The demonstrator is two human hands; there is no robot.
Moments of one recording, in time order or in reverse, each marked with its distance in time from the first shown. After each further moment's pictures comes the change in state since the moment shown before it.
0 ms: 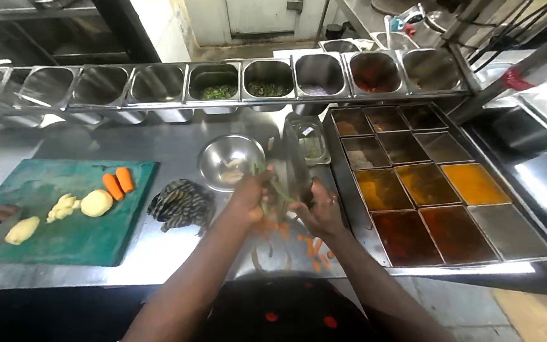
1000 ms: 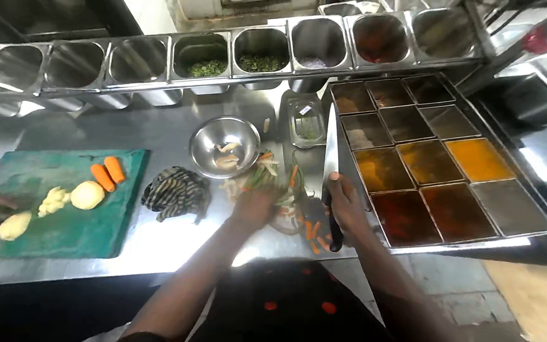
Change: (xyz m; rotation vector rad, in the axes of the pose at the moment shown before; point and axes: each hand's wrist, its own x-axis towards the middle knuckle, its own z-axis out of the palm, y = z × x) left_hand 0.025 -0.063 -0.059 2.000 -0.225 0.526; right_hand -0.031 0.027 -0.036 0.384 -0.203 0.884
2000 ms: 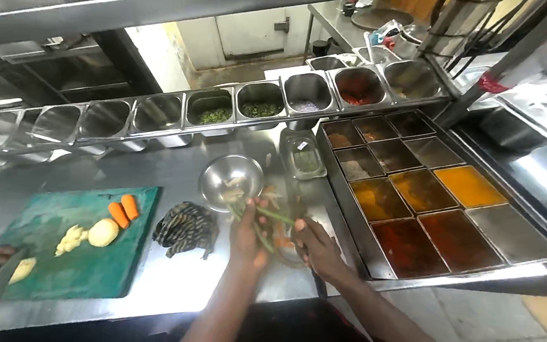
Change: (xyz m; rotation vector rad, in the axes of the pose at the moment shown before) left_hand -0.023 0.048 -0.057 -2.078 0.708 -0.434; right_hand -0.028 -0.027 0.046 0.355 -0.443 -0.181
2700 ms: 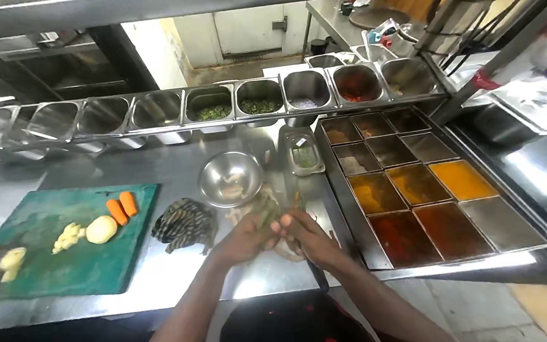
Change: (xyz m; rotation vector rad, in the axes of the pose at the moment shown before) left_hand 0.011 0.031 -0.038 0.762 -0.925 -0.014; right_hand 0.006 -0.028 0.008 -0.005 -0.218 0.046
